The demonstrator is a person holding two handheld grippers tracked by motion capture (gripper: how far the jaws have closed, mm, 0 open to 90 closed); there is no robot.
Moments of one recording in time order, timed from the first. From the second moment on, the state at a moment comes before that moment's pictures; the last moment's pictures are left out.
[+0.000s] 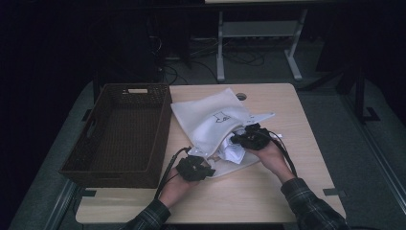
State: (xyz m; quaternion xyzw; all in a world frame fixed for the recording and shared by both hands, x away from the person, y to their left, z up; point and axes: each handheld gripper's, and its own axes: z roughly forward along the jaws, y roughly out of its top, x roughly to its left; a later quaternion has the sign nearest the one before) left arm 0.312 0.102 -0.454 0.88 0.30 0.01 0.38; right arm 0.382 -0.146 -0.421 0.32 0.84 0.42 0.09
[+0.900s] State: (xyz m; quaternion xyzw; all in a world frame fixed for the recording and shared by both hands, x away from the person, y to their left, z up) left arm 0.312 0.103 -0.454 0.87 0.30 0.00 0.38; right arm 0.399 -0.124 -0.429 0.33 0.85 0.40 0.10
